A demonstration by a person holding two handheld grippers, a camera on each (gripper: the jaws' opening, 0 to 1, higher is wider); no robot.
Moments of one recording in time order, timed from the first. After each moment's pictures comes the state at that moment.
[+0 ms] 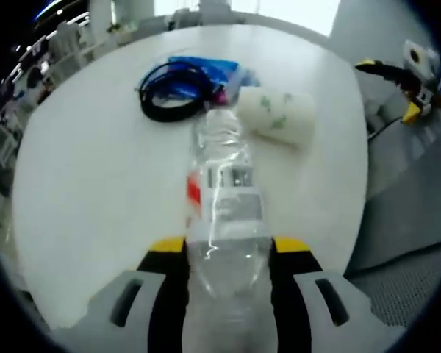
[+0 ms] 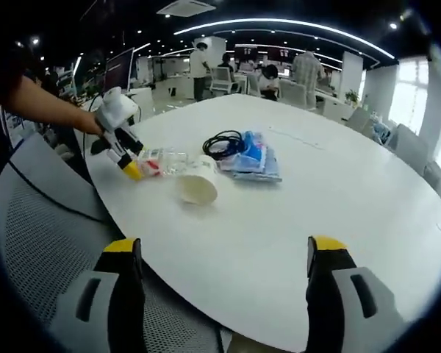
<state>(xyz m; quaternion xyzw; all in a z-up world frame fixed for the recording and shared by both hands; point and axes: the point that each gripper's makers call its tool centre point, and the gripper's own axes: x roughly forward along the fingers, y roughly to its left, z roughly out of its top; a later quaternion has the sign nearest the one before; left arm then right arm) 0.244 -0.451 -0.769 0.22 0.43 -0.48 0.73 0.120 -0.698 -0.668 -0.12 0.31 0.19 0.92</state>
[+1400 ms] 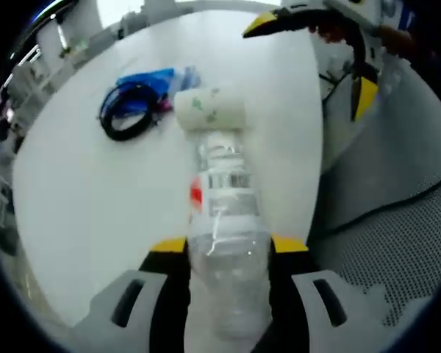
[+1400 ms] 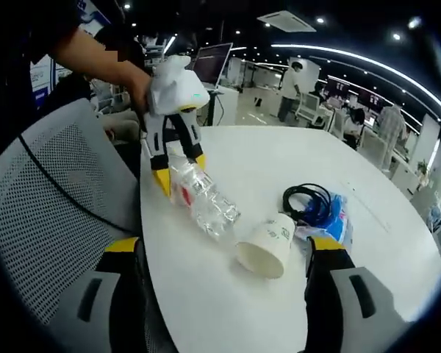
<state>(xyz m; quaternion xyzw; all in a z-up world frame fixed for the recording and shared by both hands) 0.198 -0.442 -0.734 0.33 0.41 -0.56 0.64 0.168 -0.568 -0.668 -0.21 0.23 0.42 0.85</state>
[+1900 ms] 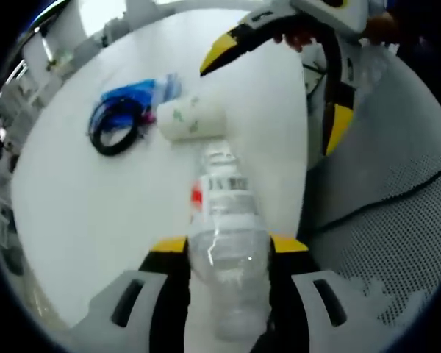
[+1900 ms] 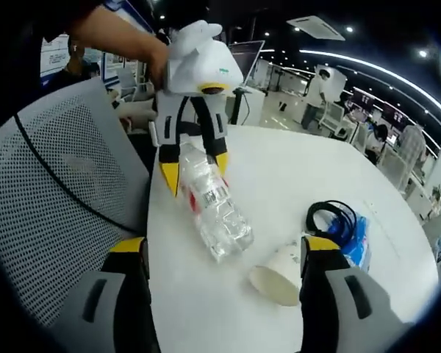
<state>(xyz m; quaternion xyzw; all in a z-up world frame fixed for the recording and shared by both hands) 0.188 -0.451 -0.722 0.35 0.40 -0.58 0.62 0.176 -0.532 -0.686 -0.24 0.21 0.48 0.82</state>
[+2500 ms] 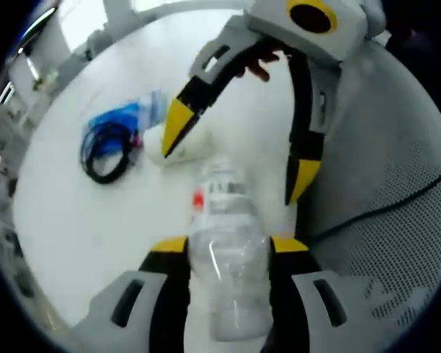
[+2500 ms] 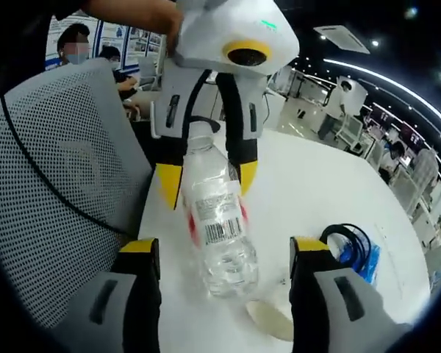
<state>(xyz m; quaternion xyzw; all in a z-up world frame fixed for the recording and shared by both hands) 0.186 -0.477 -0.706 0.38 0.38 -0.60 0.59 0.191 -0.501 -0.699 -0.28 0.20 0.52 0.78</state>
